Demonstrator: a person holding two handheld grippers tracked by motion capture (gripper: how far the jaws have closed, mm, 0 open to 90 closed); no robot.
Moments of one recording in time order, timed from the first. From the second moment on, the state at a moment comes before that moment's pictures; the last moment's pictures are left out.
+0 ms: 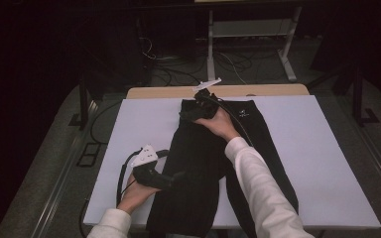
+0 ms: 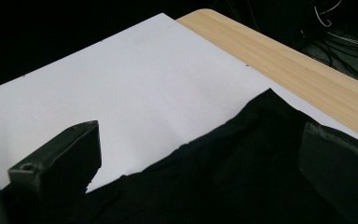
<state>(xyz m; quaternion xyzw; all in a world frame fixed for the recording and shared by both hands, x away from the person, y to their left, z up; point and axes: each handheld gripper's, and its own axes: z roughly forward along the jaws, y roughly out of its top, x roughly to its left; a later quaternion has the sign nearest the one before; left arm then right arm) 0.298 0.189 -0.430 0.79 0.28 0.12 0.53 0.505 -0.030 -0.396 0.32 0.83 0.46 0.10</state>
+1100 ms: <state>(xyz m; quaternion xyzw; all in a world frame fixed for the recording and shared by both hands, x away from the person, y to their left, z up) 0.297 0.192 -0.429 0.79 0.28 0.12 0.54 0.524 0.015 -0.435 0.37 0.82 0.42 0.09</state>
